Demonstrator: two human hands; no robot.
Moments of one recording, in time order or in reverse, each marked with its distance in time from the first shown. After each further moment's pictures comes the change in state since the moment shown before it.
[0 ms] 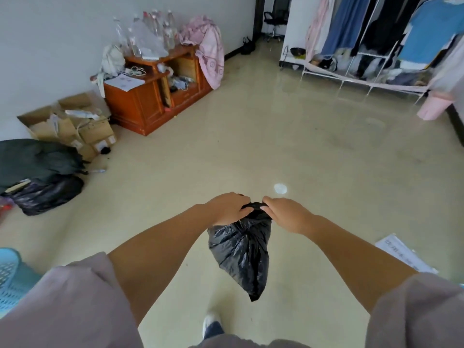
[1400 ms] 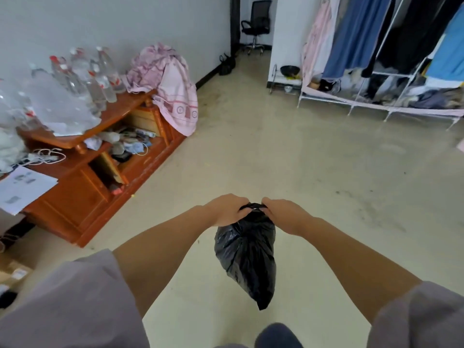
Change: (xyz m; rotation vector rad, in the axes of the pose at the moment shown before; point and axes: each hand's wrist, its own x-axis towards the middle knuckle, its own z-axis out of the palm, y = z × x) left_hand 0.874 -0.439 -0.423 0.094 -0.074 0.099; right_hand 0.867 0.523 -0.231 0.167 -0.006 0.138
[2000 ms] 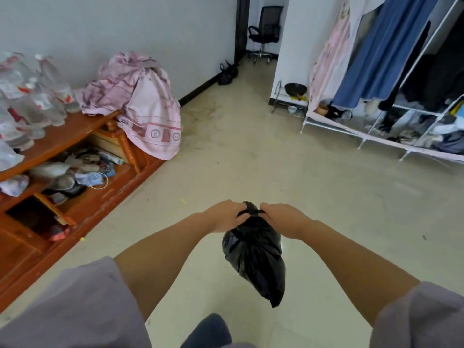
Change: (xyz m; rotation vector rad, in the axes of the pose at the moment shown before) left_hand 0.431 -0.120 -0.159 -0.122 0.061 -0.080; right_hand 0.355 0.298 -0.171 -0.087 -0.115 -0.039
